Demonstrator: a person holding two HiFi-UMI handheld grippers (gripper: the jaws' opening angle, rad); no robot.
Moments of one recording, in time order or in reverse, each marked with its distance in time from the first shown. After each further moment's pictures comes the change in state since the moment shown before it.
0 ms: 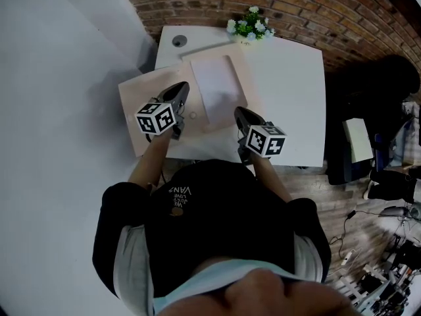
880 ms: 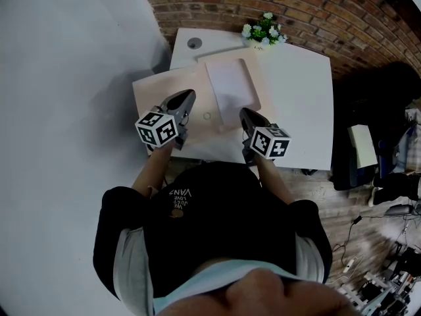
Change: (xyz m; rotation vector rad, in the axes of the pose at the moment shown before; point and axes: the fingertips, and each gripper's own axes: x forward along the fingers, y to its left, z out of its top) left arm -0.059 -0.018 0.018 0.056 -0.047 -0.092; right arm 0.013 0.033 -0.004 -0.035 -0.032 0.002
